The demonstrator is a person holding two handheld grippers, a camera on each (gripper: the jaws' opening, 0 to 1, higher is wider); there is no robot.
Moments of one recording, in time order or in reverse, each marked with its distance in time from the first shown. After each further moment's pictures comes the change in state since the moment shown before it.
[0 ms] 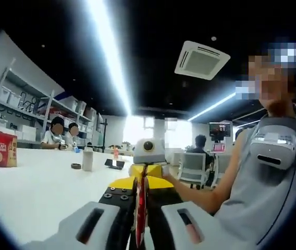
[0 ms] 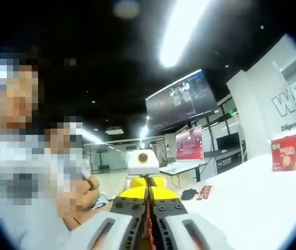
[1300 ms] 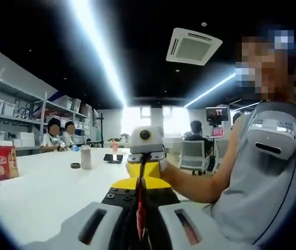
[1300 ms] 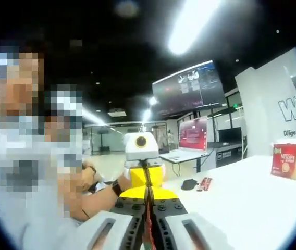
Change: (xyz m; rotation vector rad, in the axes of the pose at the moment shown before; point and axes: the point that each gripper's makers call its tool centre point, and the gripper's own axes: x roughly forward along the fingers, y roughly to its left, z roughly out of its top) left arm 0.005 -0.025 -0.001 0.116 0.098 -0.019; right arm -0.001 0.019 -0.010 -0.076 0.155 0.022
